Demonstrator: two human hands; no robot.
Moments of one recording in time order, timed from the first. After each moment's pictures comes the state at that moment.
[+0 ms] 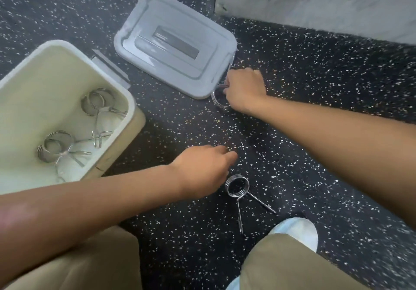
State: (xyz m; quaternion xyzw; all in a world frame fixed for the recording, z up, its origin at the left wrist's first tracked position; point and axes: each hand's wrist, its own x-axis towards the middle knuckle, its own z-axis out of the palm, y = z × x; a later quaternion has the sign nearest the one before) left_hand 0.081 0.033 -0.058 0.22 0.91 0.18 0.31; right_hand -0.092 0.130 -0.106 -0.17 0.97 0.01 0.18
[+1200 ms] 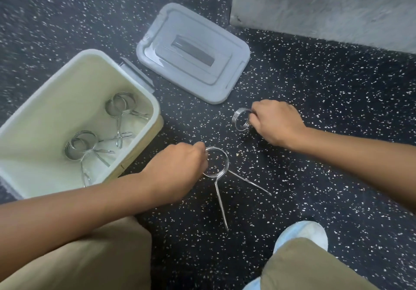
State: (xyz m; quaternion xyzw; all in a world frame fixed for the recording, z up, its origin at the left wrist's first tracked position) left_hand 0.103 -0.026 -0.022 0.04 0.94 0.19 0.29; right_hand -0.043 0.181 -0.070 -0.26 0.95 0.00 0.20
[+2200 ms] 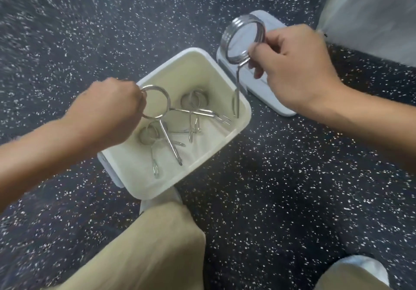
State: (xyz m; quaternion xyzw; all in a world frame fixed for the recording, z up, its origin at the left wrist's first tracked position) left_hand 0.133 -0.250 0.044 -0.21 0.96 0.00 0.18; right_hand -0.035 -0.023 0.050 -0.25 0.88 -0.37 0.15
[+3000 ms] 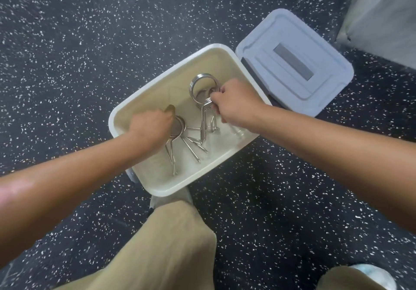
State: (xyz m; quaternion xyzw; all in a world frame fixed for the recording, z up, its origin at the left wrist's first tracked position) left_hand 0.147 -0.249 -0.059 -0.17 0.93 -0.04 0.32; right_hand 0.014 -0.107 -0.029 -0.18 0.87 -0.25 0.39
